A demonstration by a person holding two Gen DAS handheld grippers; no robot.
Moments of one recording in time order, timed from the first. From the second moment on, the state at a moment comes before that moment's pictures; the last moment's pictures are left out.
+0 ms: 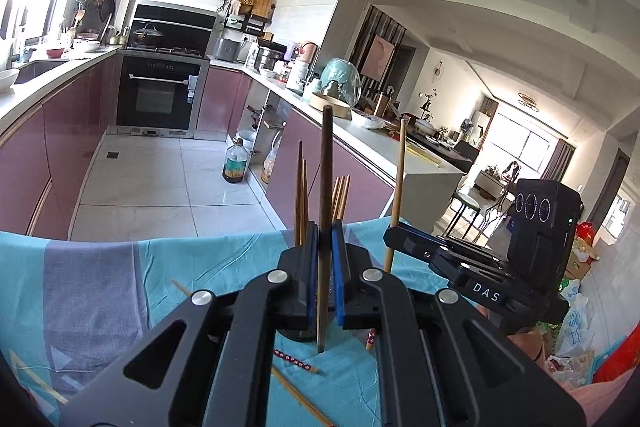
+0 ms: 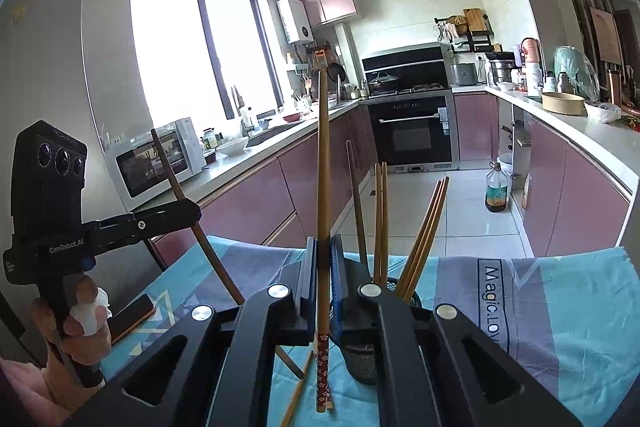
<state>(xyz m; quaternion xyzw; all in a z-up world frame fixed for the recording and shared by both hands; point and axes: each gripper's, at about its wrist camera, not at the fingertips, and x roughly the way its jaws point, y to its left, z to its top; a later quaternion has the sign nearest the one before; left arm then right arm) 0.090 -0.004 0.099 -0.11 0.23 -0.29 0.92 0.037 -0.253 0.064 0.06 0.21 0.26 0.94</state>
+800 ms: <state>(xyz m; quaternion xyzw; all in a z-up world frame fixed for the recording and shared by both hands) 0.100 -0.032 0.115 -0.09 0.22 -0.27 0.93 0.095 -0.260 0.064 0.09 0.20 0.22 0.95</state>
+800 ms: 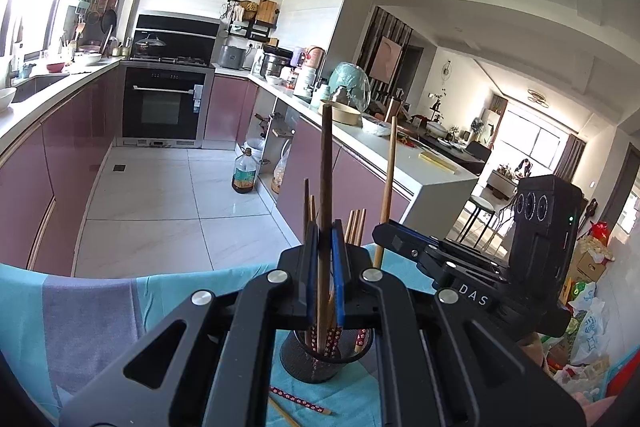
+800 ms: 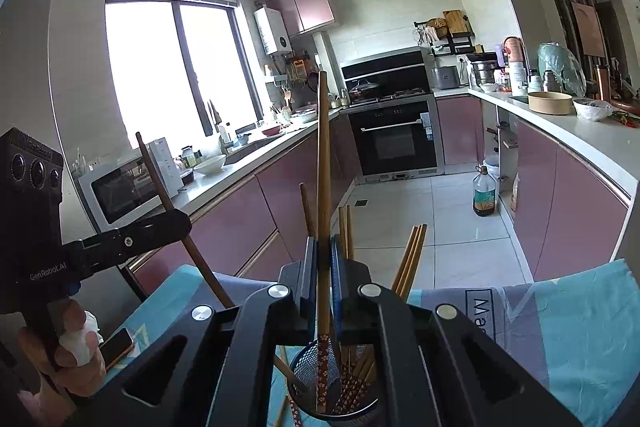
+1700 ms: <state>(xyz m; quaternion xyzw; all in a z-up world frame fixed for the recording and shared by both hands) 0.121 -0.075 0.102 -0.04 0.29 -0.26 0.92 0.115 -0.252 0.019 0.09 0.25 0.20 0.94</state>
